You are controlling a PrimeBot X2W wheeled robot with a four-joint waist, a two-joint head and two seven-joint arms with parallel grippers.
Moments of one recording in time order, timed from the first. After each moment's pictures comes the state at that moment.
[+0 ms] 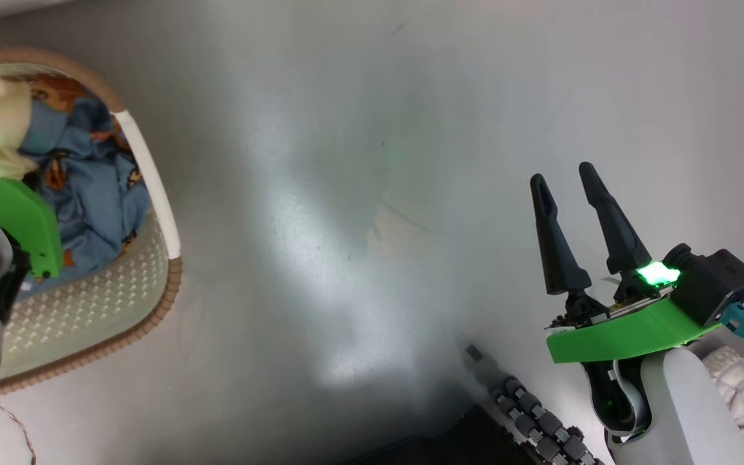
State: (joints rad) left arm -1.02 0.40 -0.57 1.09 -0.52 -0.11 0.11; right arm -0.31 -0.05 0.12 0.03 0.38 0.13 -0.25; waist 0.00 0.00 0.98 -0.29
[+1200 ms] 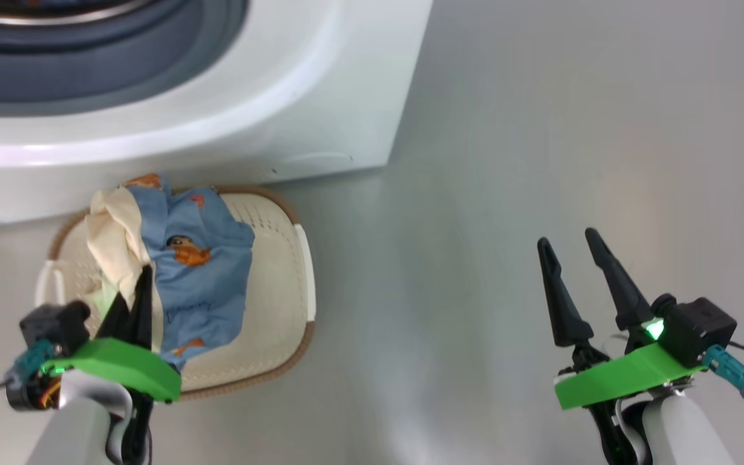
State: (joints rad) left arm -0.46 0.21 -0.27 0.65 -0.54 -0.10 -0.25; right arm -0.21 -0.05 0.07 0.11 0.28 0.13 -0.25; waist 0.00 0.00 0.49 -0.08
